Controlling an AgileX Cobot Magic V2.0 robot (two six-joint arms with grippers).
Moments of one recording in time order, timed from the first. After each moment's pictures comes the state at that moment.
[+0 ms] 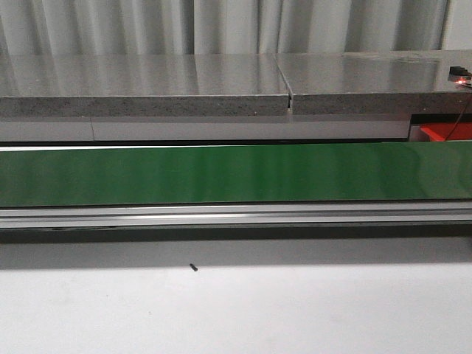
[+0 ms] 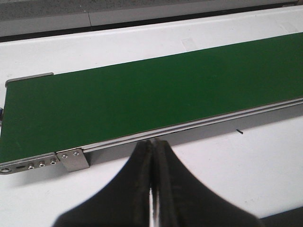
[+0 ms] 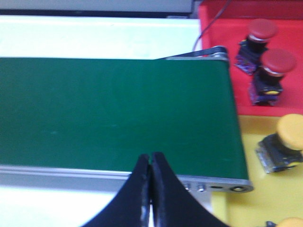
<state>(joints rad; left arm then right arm) 0.05 0.51 -0.72 -0.40 0.91 0.37 -0.13 0.87 -0.43 0.70 0.22 -0.68</state>
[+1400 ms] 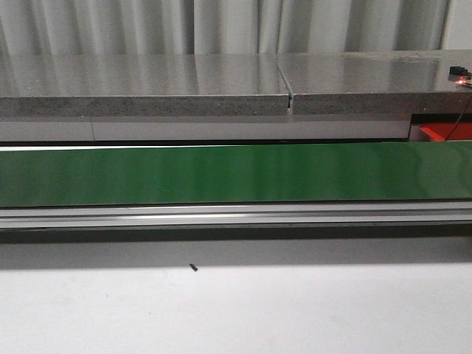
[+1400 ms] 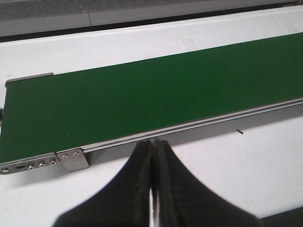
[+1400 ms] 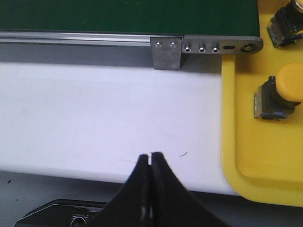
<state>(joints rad) 0.05 0.51 -0.72 -0.40 0.91 0.37 -0.03 0.54 -0.49 0.12 0.85 -0.03</state>
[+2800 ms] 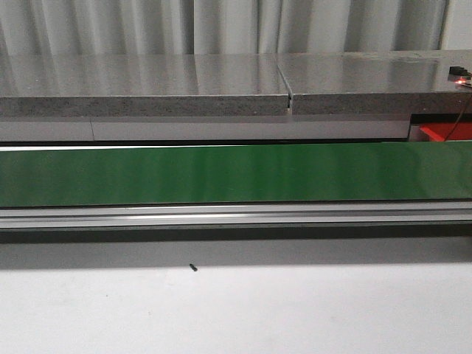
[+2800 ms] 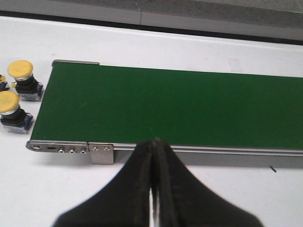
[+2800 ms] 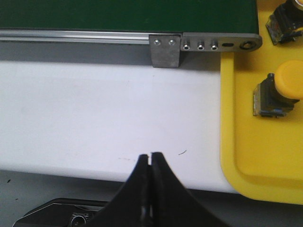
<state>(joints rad) 0.05 0.57 -0.70 -0.21 0.79 0.05 -0.03 0.54 -0.49 0.12 0.85 -0.03</state>
